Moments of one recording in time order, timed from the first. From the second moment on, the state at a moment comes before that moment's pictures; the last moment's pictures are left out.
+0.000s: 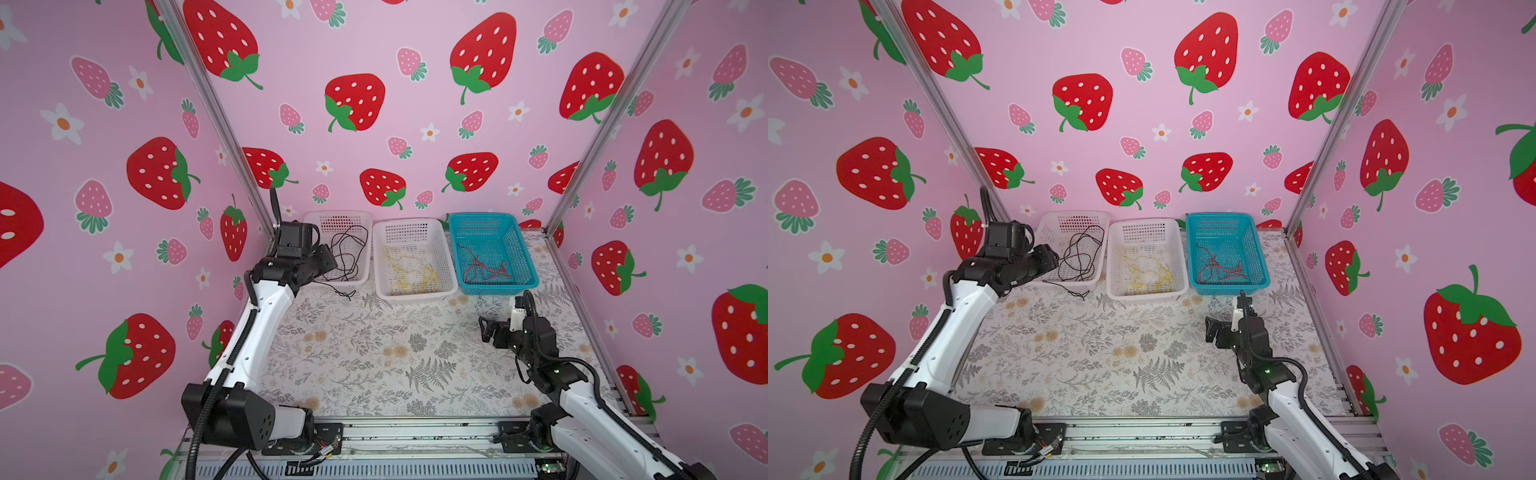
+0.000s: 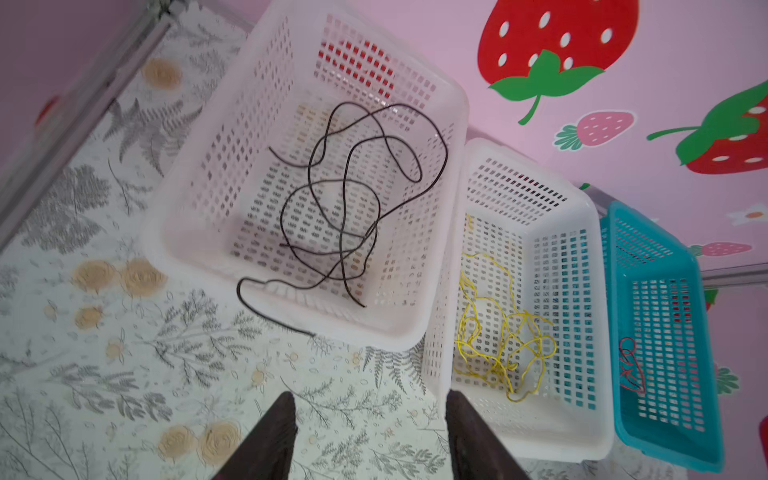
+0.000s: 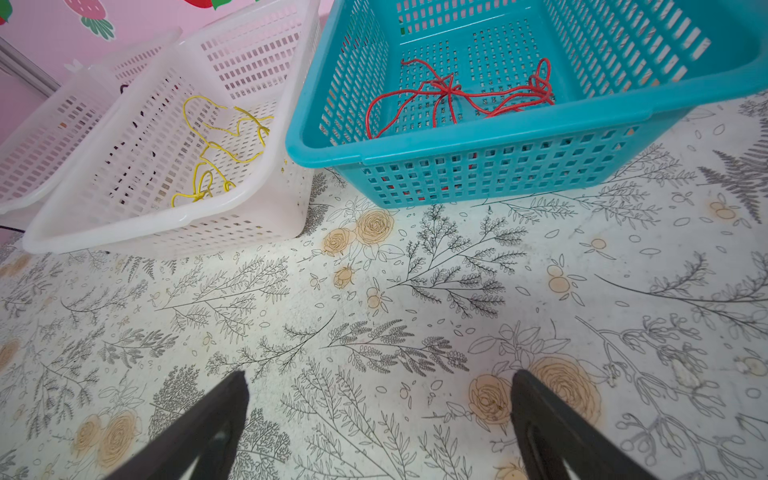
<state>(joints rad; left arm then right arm) -0.10 1.34 1.35 -0.78 0.01 -0.56 0.42 0.76 0.30 -0.04 0.03 0.34</state>
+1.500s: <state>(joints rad) -0.03 1.51 1.21 -0.68 -0.09 -1.10 0.44 0.76 0.28 -0.03 0.02 0.35</state>
